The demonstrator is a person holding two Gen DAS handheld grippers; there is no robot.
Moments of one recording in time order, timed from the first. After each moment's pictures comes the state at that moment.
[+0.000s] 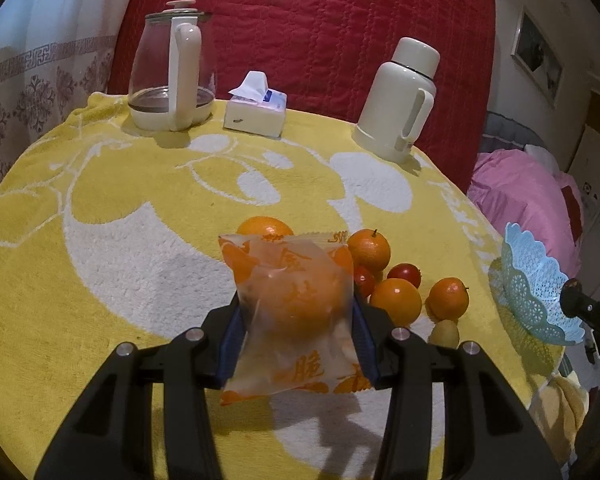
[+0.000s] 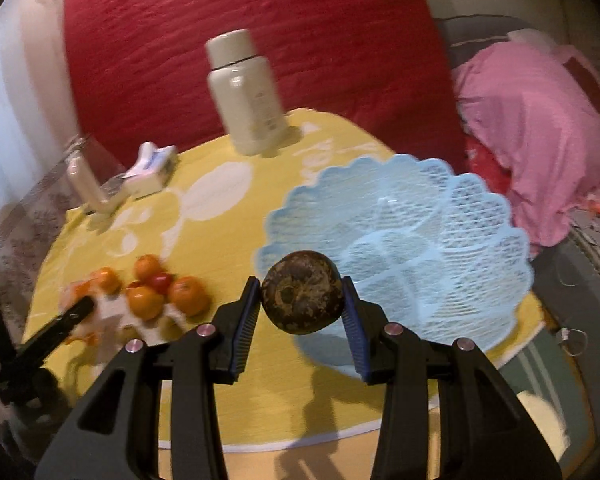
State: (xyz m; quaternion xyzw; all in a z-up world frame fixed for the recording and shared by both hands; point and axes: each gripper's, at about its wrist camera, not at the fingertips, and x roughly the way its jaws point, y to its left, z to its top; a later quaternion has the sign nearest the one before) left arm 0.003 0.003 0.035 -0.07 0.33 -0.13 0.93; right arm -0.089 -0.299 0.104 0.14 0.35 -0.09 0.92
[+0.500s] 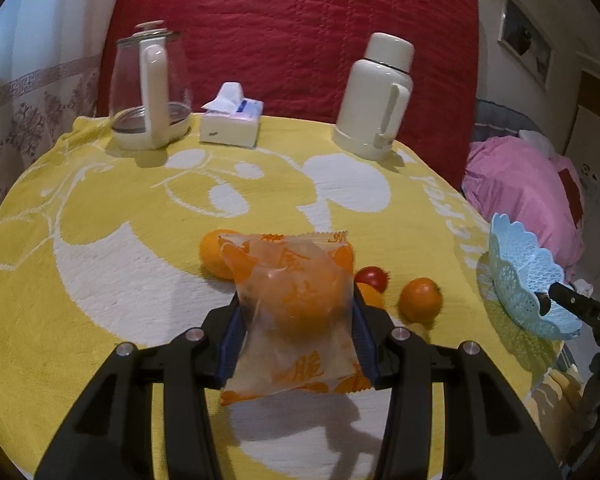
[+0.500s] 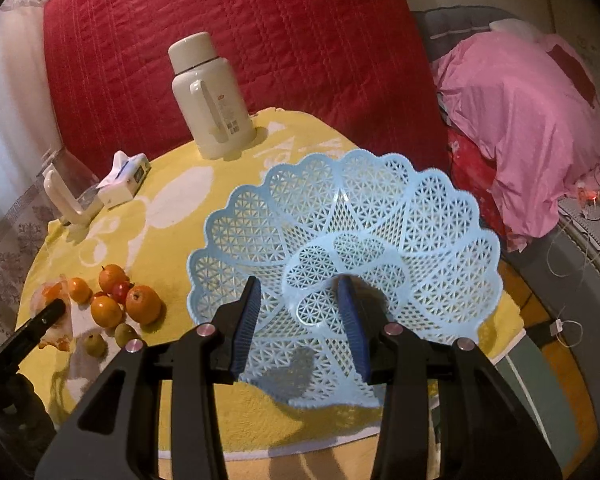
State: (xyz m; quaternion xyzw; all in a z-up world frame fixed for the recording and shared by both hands) left arm -0.004 -0.034 0.050 -0.04 0.32 -0.14 0.93; right arm -0.087 -0.338 0.089 0.16 0.35 -0.11 0.92
